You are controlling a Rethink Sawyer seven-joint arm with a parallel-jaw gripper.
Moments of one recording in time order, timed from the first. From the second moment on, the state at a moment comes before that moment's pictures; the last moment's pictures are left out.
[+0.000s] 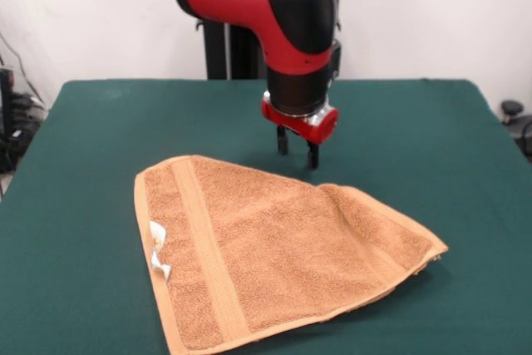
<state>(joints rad) -0.19 -0.41 -0.05 1.81 0.20 0.35 2.04</state>
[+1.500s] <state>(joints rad) -0.09 -0.48 -0.12 1.62 0.24 0.59 2.04</state>
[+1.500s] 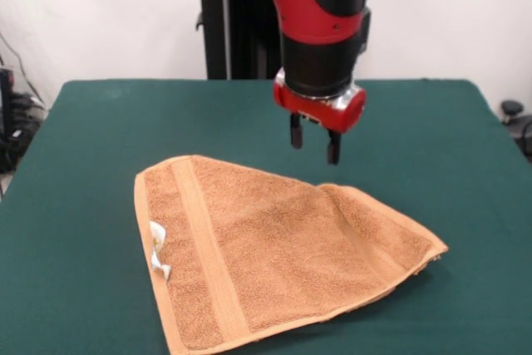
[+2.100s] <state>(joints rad) -0.09 -0.31 -0.14 1.47 0.24 0.43 2.04</state>
